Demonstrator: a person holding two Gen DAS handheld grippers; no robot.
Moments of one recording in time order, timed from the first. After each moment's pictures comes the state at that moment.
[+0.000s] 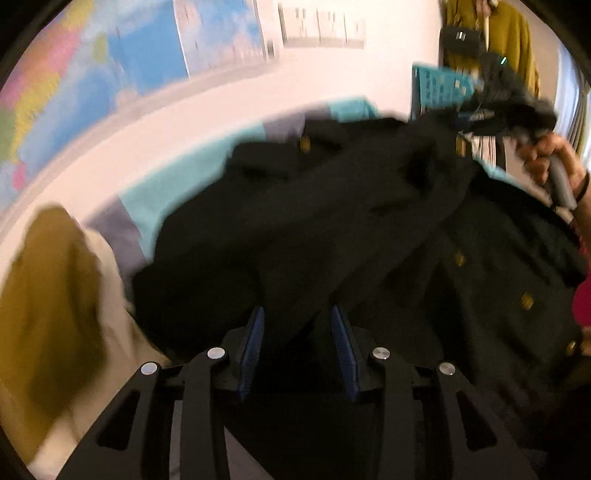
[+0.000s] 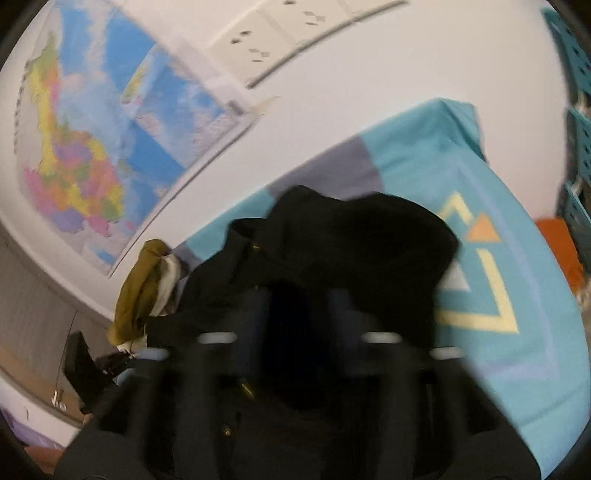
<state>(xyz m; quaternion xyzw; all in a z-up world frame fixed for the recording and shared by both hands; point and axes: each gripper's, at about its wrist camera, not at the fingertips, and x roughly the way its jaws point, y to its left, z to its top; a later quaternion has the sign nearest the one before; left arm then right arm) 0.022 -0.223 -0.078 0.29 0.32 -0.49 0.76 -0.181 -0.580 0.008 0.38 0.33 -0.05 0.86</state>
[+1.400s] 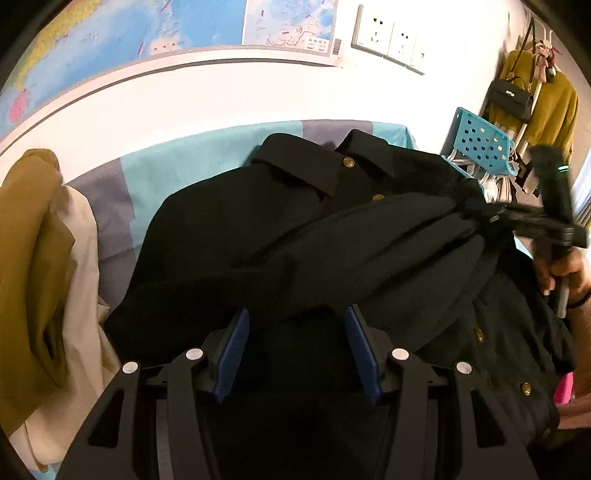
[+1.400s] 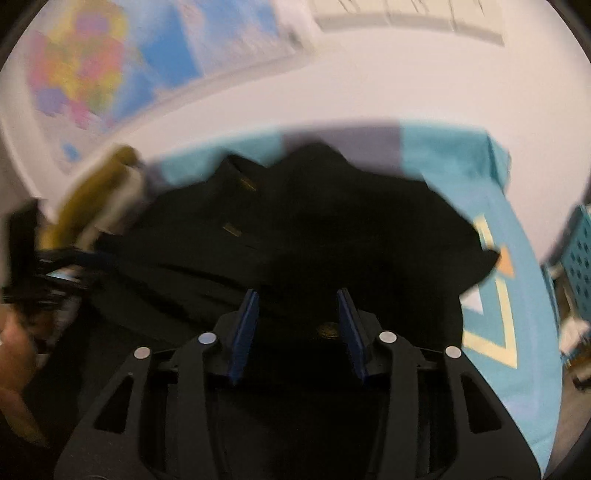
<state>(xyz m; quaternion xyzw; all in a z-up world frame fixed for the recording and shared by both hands) 0.072 -0.245 -0.078 0.16 0.38 -0.48 0.78 -0.136 -0.516 -0.025 0.19 0.43 -0.07 0.88</state>
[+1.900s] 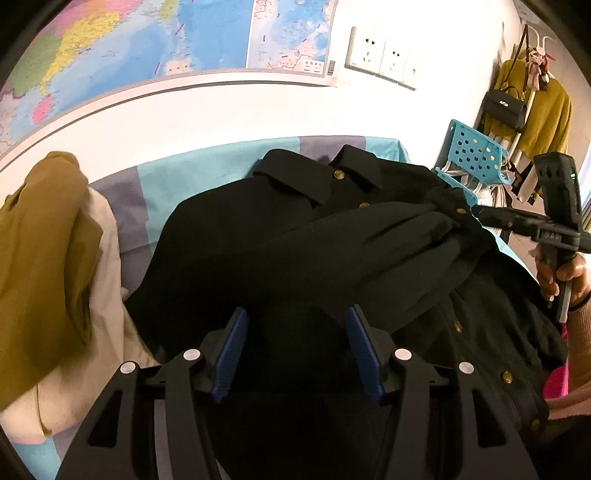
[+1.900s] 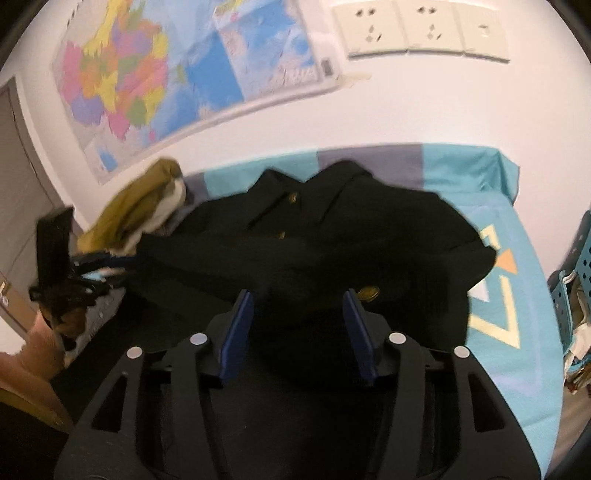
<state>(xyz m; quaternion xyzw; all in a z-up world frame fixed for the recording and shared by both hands) 0.050 -0.218 -0.065 0.14 0.36 -0.48 0.79 -0.168 -0.486 0.009 0.18 0.39 -0.02 0.90</state>
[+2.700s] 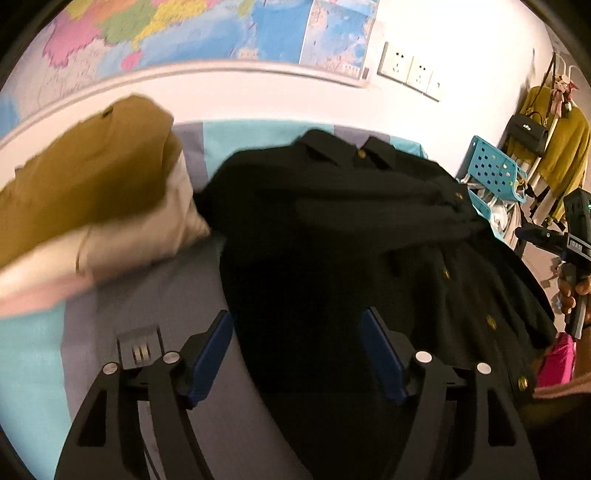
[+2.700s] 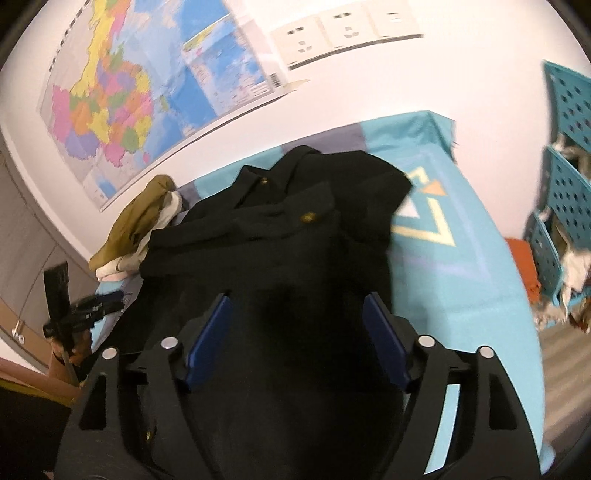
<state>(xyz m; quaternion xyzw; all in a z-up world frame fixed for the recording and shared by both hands) -0.007 -0.133 -0.078 0.09 0.39 -0.42 0.82 -0.293 -0.498 0.020 0.27 0.36 -0.06 0.89</state>
